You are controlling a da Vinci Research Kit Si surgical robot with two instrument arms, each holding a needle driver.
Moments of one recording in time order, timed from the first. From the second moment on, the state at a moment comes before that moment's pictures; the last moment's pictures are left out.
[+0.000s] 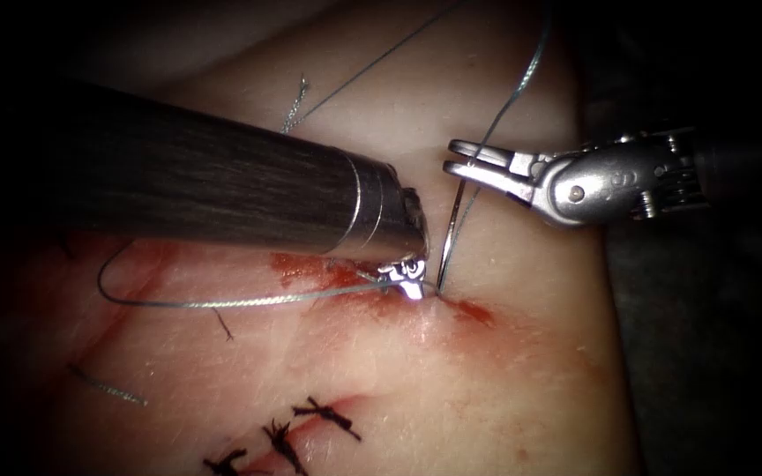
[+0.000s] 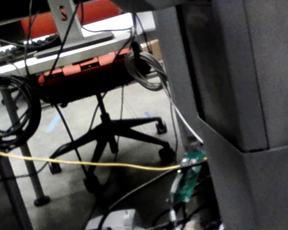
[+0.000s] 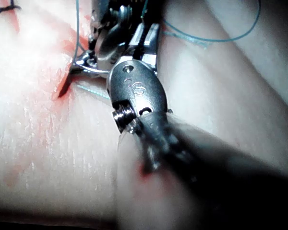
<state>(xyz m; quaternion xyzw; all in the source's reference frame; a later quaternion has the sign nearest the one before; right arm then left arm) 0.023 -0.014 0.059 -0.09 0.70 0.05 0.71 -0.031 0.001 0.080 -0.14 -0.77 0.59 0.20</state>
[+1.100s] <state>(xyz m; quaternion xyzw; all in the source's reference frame) 0.023 -0.014 0.059 -0.08 0.69 0.03 0.72 -0.031 0.001 0.080 -0.14 -0.77 0.59 0.20</state>
